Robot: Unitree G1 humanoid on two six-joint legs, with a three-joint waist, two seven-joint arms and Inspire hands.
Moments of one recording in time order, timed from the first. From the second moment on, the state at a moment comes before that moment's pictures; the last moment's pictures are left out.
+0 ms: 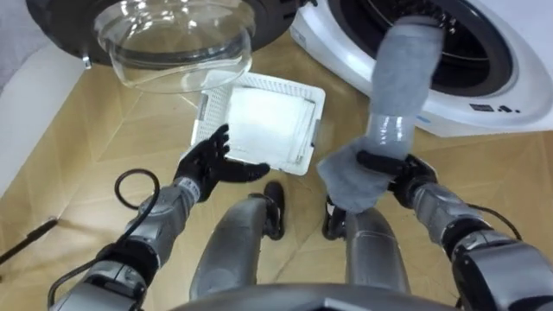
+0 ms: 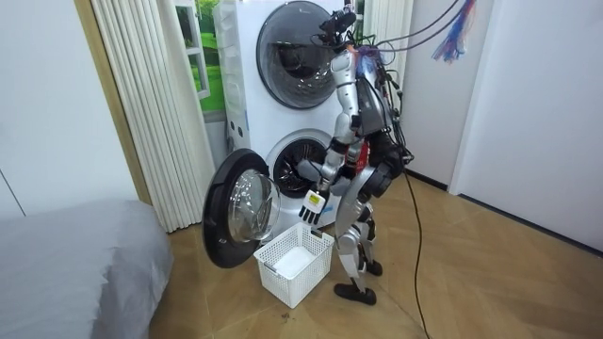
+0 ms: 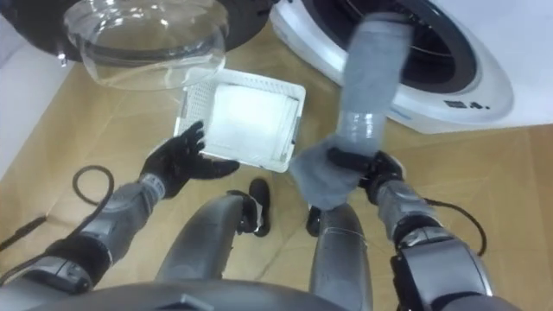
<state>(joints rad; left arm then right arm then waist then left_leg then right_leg) -0.15 0.20 -0.32 0.88 -0.44 -0.06 -0.11 -0.36 -0.29 0.16 1.29 0.59 0.01 0.05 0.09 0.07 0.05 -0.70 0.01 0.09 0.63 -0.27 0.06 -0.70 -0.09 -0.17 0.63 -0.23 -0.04</state>
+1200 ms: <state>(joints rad) -0.06 0.24 -0.36 0.68 -0.42 -0.01 0.01 -0.62 -0.47 0.05 1.28 1.03 0.12 -0.09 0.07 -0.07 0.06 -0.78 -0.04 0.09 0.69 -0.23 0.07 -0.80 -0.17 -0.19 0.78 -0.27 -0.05</state>
